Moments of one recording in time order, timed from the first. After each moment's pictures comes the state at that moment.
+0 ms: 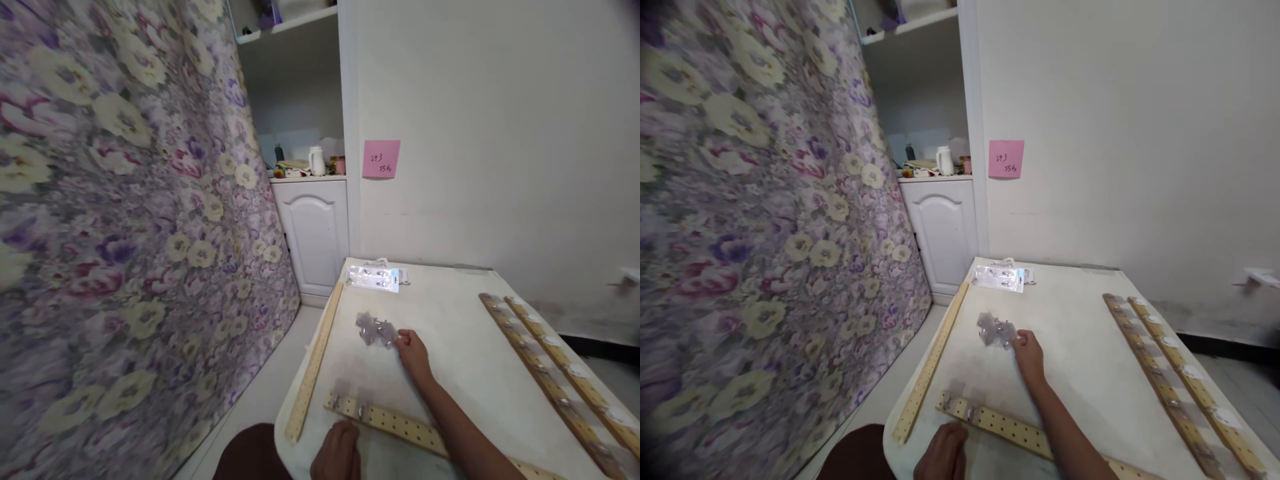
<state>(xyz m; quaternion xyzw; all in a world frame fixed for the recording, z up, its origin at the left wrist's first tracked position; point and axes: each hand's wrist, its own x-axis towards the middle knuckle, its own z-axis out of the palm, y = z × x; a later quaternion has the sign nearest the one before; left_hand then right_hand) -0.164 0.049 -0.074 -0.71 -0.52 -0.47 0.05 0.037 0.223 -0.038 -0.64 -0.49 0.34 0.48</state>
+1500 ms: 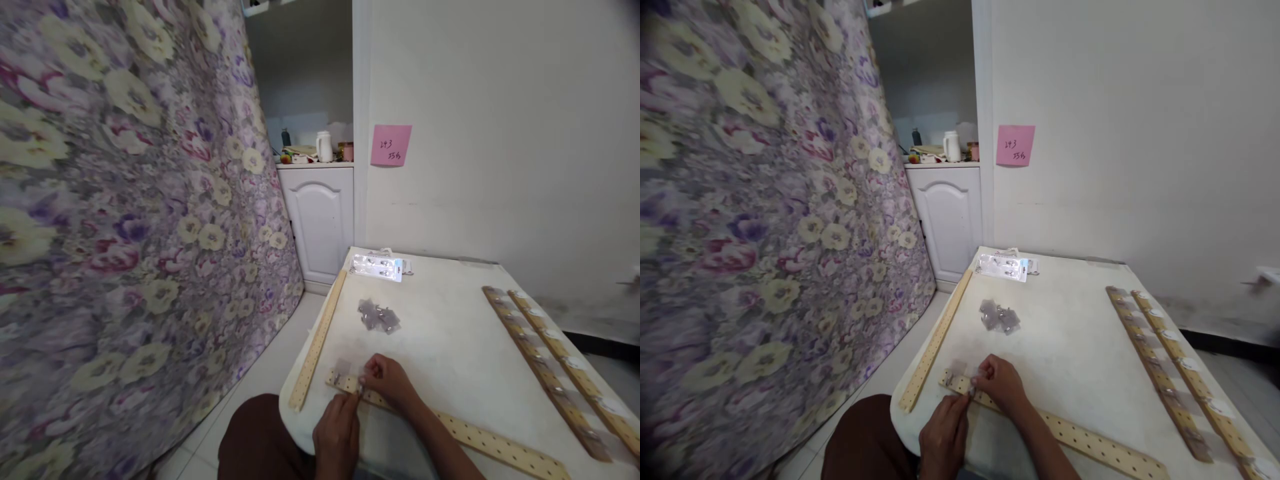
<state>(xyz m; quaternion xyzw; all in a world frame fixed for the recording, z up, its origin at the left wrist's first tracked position) -0.164 0.043 -0.060 -0.74 -0.55 -0.39 0.05 -0.012 0.141 -0.028 -0.54 -0.68 0.41 0.28</state>
